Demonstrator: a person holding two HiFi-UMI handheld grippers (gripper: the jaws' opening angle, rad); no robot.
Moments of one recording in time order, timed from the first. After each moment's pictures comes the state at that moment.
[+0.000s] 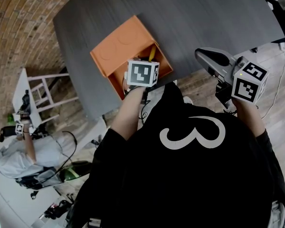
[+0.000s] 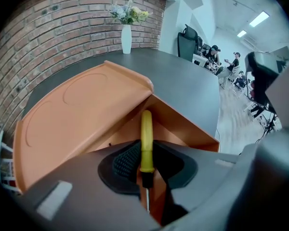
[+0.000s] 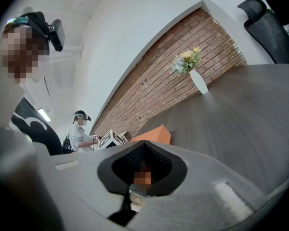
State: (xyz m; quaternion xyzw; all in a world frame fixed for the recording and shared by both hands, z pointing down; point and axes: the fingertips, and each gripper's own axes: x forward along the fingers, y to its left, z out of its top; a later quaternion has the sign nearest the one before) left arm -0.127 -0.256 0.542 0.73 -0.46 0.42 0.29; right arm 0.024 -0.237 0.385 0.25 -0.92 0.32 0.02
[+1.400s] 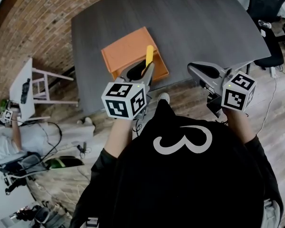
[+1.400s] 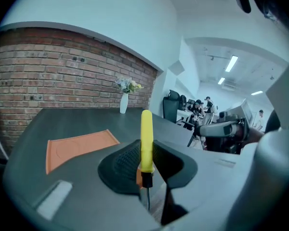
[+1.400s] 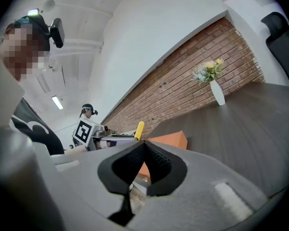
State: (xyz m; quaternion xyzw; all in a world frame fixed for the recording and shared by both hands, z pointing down) left arm -0.117 -0.229 0.342 0.83 -0.51 0.12 0.19; right arm 0.000 -0.214 0.319 0.19 -0.95 0.25 0.04
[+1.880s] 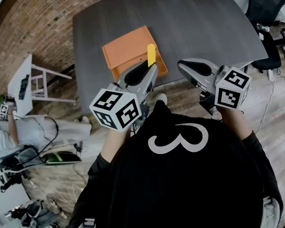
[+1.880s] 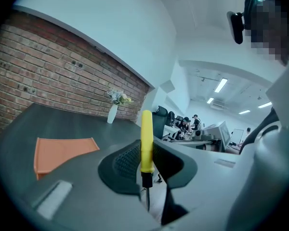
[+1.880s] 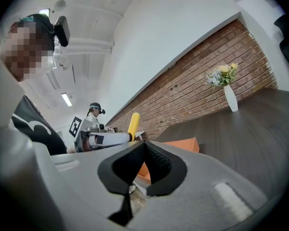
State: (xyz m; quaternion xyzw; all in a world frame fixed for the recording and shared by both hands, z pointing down) left arm -0.102 -0.186 0.280 0.86 -0.47 0.01 0.20; right arm -0.033 -0.191 0.288 0.15 -0.96 0.21 0.03
